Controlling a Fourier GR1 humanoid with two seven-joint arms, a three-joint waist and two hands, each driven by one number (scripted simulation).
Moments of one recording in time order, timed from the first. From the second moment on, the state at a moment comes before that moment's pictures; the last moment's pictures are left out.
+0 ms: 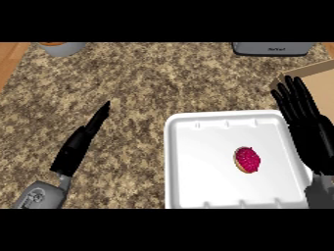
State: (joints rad) left arm -0.16 0.35 -0.34 -1.40 0.06 0.07 -0.05; right arm -0.11 -0.26 0.00 -1.65 -0.38 0.12 -0.08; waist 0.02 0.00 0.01
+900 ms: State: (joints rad) left arm -0.11 0.28 -0.07 -1.59 0.28 0.22 0.12; right arm 0.04 -0.55 -0.25 -1.30 -0.06 0.00 -0.38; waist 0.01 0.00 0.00
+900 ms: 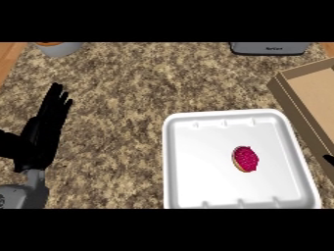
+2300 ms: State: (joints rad) left arm -0.12 0.23 -0.01 -1.62 0.23 0.19 0.17; right arm -0.05 -0.60 0.00 -1.82 0.02 0.42 0.44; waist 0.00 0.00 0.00
